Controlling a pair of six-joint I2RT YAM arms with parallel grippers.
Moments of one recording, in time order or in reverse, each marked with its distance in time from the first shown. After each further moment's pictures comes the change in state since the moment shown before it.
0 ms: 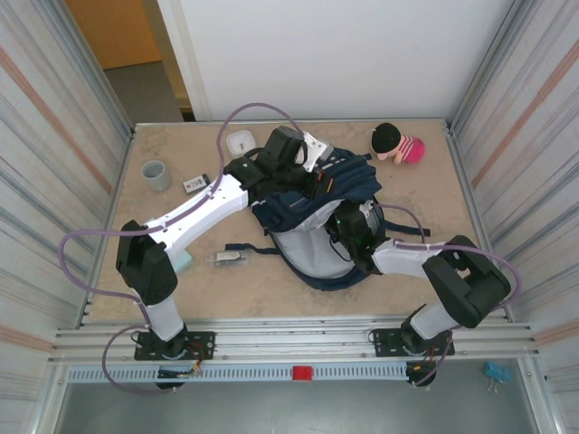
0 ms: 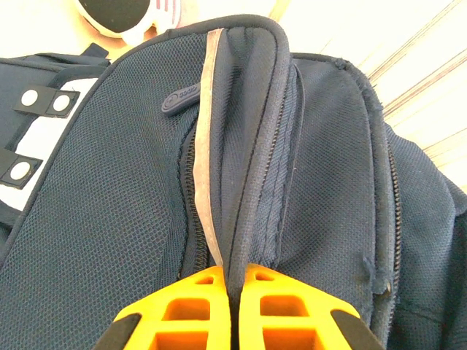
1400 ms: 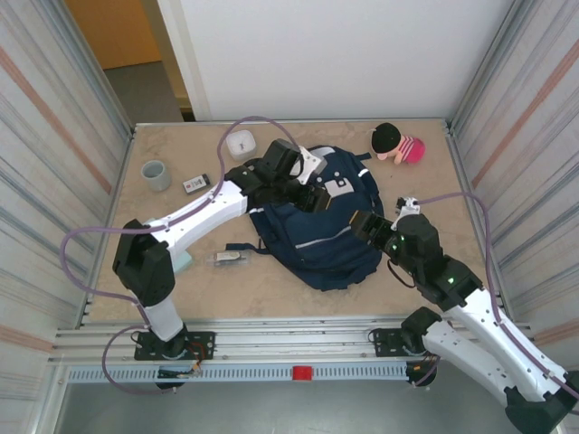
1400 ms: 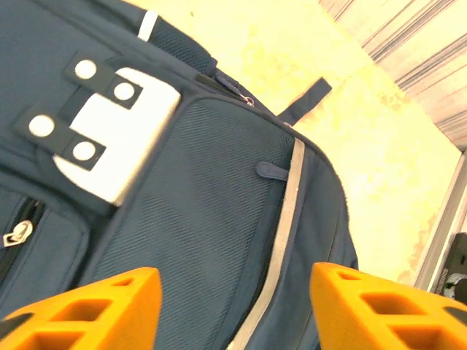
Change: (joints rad) left arm 0.021 -0.028 -0.152 0.005 -0.009 0.021; right arm -0.041 -0.863 0.151 -1.022 -0.101 -0.736
